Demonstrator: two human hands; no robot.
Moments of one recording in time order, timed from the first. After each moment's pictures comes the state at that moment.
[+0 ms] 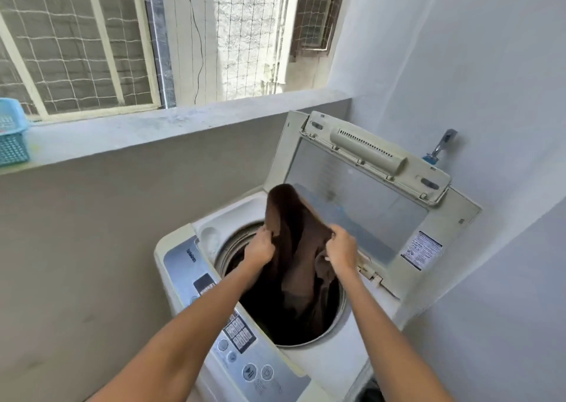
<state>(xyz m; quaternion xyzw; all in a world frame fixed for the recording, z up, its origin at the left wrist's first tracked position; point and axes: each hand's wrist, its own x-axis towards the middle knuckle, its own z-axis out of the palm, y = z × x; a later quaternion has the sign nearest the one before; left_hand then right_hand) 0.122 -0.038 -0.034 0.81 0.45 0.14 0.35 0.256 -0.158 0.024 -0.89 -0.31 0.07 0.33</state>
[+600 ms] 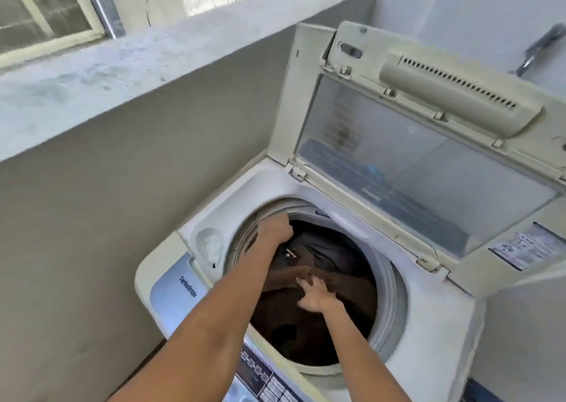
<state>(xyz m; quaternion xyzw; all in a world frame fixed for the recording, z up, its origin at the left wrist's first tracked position) 0.194 0.084 -0.129 0.86 0.40 -0.16 0.28 0.225 -0.086 -0.180 -0.80 -0.34 0.49 -0.08</state>
